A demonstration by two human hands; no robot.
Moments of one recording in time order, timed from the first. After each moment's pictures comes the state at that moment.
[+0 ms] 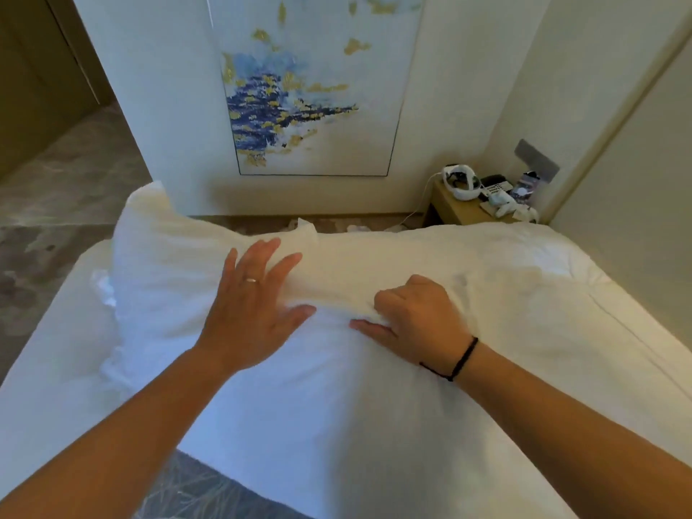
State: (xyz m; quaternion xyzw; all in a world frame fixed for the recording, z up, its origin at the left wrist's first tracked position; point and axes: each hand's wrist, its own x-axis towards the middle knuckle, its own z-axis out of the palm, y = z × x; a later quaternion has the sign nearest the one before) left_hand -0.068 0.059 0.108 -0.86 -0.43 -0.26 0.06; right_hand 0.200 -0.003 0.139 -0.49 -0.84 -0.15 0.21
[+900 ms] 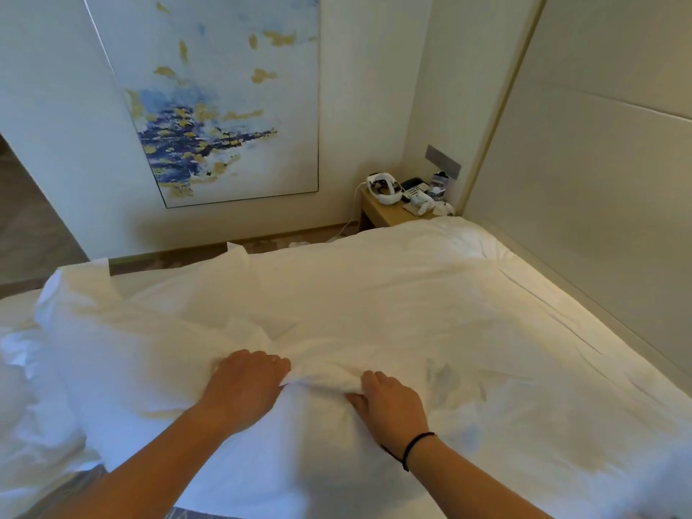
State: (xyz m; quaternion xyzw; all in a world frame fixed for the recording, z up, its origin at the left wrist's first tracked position) left_hand 0.039 -0.026 0.084 -0.94 -0.32 -0.02 0.13; right_hand 0.265 -0.148 0.022 -0.77 -0.63 0.07 0.08
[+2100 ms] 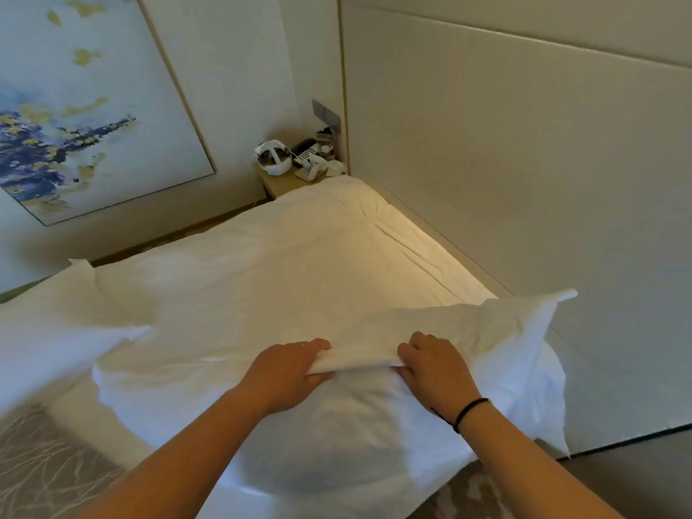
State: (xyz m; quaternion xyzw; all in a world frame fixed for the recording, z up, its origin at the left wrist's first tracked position) left_hand 0.548 -0.227 0.045 -0.95 -0.29 0.04 -0.11; right_hand 0.779 -0.395 0.021 -0.77 -0.63 -0.01 0.10
